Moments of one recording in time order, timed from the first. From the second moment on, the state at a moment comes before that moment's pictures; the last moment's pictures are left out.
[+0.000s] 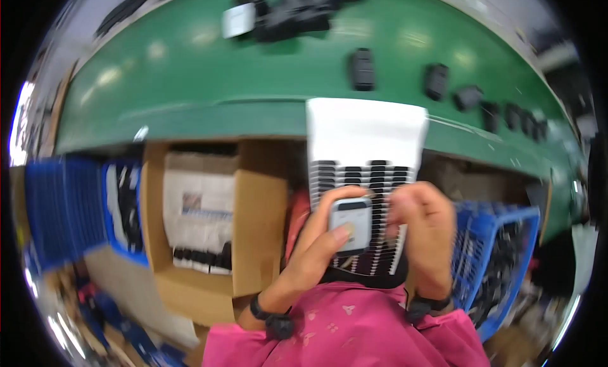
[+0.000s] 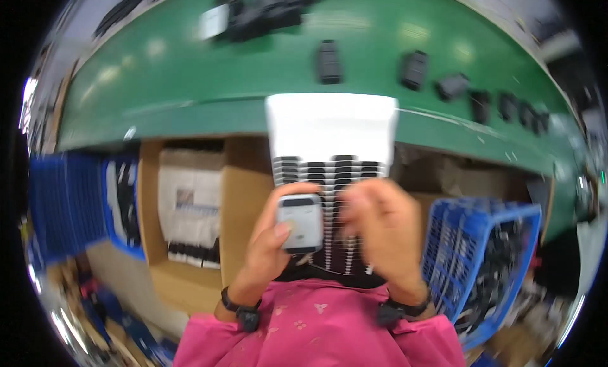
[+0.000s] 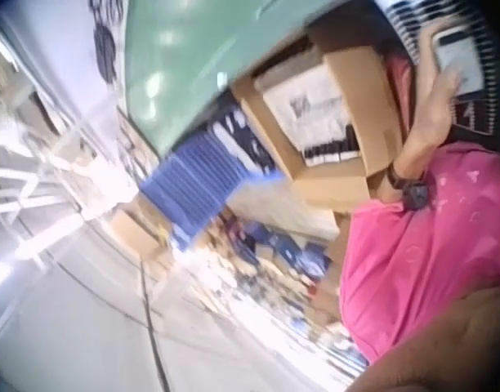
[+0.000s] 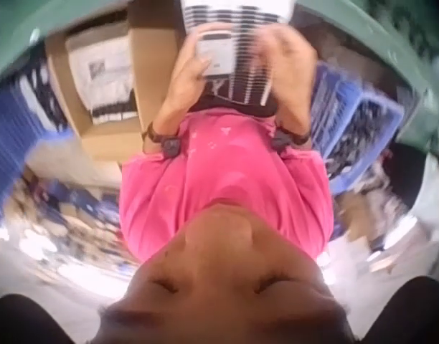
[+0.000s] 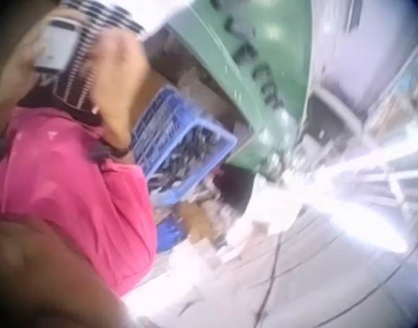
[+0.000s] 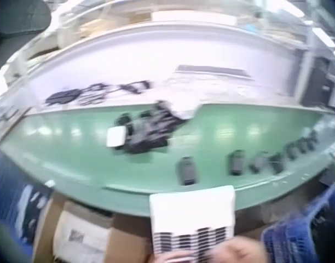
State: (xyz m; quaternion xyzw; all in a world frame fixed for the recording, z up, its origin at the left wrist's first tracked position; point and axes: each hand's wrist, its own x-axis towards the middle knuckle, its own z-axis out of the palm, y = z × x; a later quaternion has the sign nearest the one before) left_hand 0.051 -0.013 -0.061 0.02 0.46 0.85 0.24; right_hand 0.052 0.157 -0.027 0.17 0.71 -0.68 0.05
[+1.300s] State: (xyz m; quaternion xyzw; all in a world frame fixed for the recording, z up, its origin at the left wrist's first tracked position) left_hand 0.228 -0.361 -0.373 -0.22 0.93 0.22 0.16; right_hand 0.000 0.336 -0.129 0.30 0.45 -0.83 -0.11
